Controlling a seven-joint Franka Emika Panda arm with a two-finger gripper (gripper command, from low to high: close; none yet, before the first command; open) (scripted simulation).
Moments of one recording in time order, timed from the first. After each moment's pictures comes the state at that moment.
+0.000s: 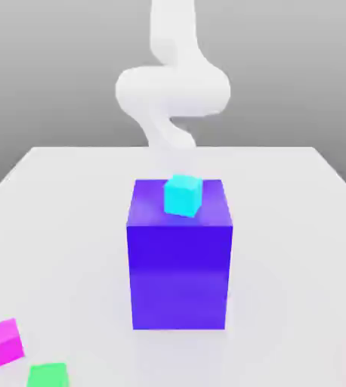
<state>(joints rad) -0.03 -0.71 -0.01 -2.31 0.00 2.33 0.84</state>
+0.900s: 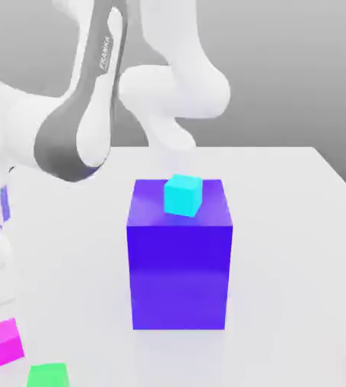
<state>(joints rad) -0.36 0.28 -0.19 -2.36 0.12 2.66 1.16</state>
